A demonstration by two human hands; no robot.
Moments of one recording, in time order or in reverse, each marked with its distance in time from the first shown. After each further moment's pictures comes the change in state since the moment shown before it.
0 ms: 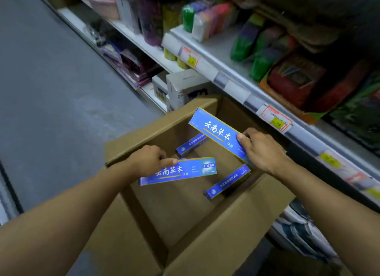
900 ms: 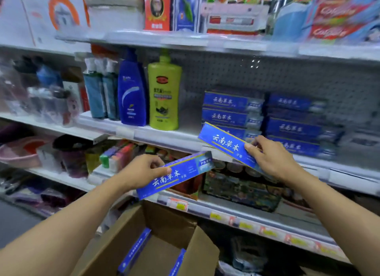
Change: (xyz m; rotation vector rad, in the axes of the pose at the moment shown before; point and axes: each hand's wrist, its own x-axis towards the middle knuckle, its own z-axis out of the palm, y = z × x) left_hand -0.110 0.269 -0.208 -0.162 0.312 0.607; right_hand -0.204 0.061 -0.310 0.027 0.679 0.316
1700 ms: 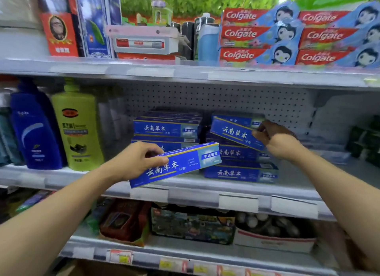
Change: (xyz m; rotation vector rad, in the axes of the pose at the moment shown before) left_hand 0.134 0.177 0.043 0.050 -0.065 0.320; right_hand 0.116 0.192 -0.115 -0.168 0.140 0.106
